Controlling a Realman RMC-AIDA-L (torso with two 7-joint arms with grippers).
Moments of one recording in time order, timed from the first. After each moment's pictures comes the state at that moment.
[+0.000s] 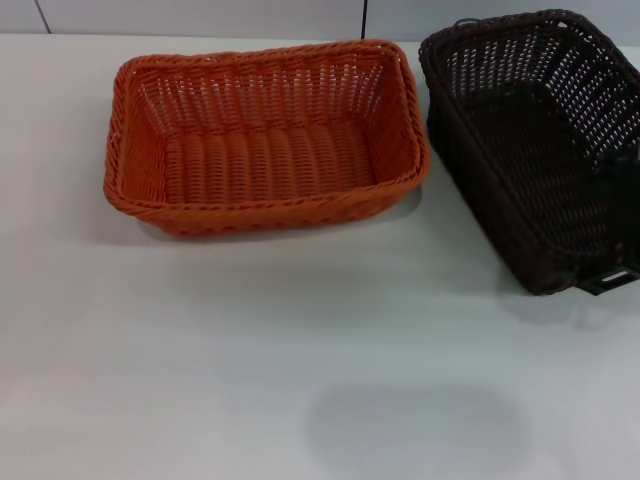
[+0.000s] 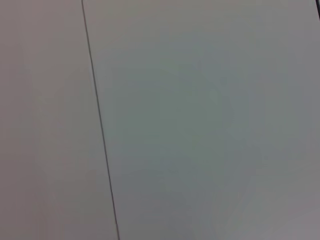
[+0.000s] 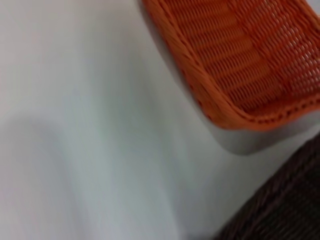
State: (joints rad) left arm -0.26 -2.05 1.64 0.17 -0.67 1.19 0.12; right arm 0.42 2.08 -1.45 -2.05 -2.63 -1.88 2.28
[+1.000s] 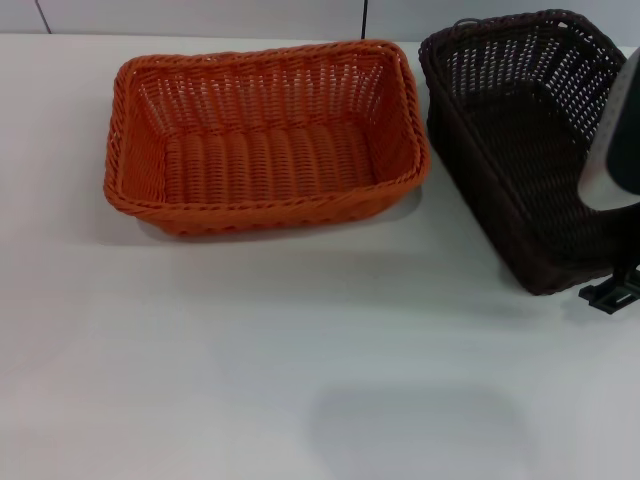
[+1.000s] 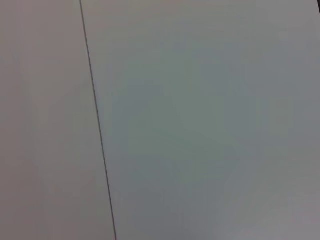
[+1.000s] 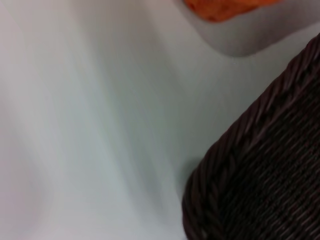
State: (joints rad) left arm -0.27 -2.06 1.63 0.17 -0.66 1.16 0.12; right arm 0.44 2.08 -1.55 -1.66 -2.84 -1.66 2.29
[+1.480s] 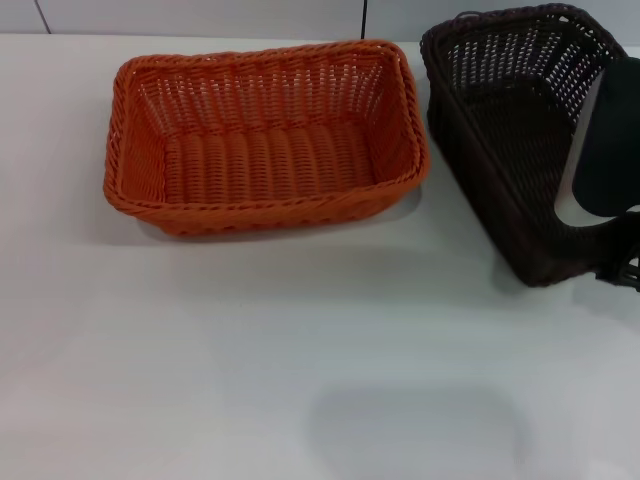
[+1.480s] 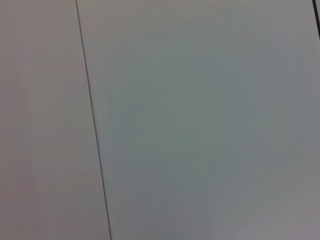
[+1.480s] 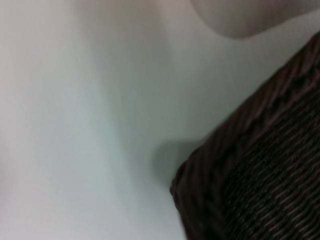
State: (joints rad) left arm -0.27 -2.06 1.63 0.17 -0.66 1.16 0.12; right arm 0.45 2.08 -1.63 -1.61 -2.92 -1.58 2.27
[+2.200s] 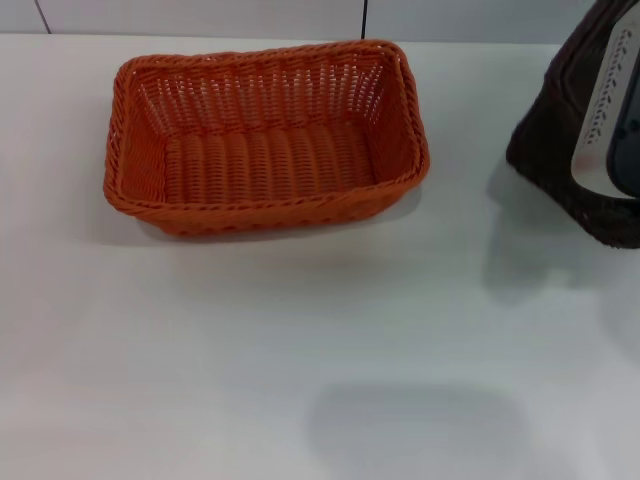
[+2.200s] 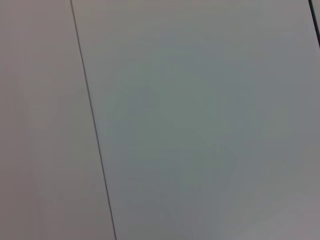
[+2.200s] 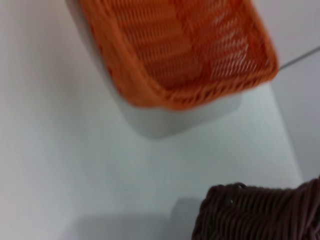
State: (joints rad) left arm -0.27 -2.06 1.63 0.17 -0.66 1.17 0.16; right arm 0.32 2.08 -1.68 -1.97 -2.92 -1.49 2.24
